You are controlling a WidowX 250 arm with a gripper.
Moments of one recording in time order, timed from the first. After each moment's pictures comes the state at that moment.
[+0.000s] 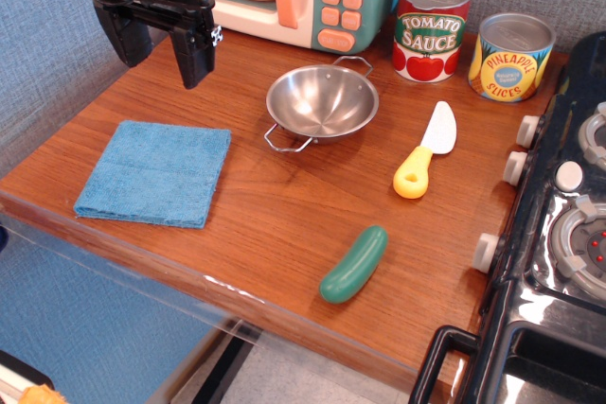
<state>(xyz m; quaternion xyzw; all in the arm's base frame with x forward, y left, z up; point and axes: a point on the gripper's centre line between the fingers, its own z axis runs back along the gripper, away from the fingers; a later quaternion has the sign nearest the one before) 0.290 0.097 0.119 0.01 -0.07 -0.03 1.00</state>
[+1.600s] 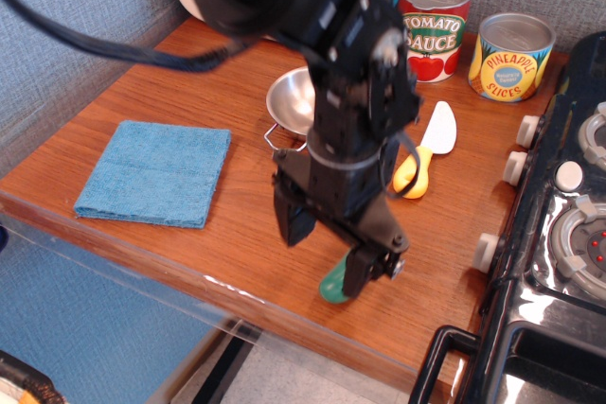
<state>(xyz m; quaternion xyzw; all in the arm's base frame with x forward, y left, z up) 0.242 -0.062 0.035 0.04 -0.04 -0.15 0.99</state>
